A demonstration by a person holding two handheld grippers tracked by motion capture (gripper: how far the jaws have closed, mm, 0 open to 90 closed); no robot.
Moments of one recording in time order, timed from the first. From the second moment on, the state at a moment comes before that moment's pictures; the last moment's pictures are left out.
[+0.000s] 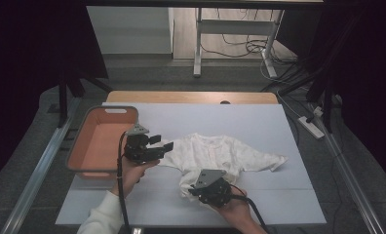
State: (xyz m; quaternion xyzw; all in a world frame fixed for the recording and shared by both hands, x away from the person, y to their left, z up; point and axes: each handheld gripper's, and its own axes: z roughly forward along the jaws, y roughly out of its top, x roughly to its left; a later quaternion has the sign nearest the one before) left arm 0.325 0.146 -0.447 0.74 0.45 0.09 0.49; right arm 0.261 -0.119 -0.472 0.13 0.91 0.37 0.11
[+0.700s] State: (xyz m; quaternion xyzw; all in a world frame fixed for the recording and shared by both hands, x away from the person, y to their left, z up) left arm 0.325 0.148 -0.448 0.74 0.45 0.10 0.49; right arm 0.303 -0.119 -0.484 0.19 0.90 0.35 0.16
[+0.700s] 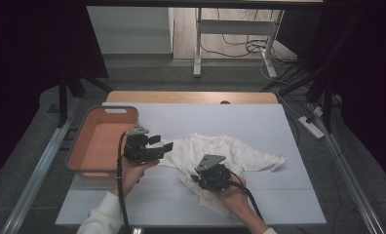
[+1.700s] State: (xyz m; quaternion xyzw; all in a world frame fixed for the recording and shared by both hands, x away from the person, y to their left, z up) left arm 0.326 0.144 -0.448 0.75 0.45 0.09 0.48; right arm 0.257 -0.110 -0.506 0.15 0.93 0.32 0.09
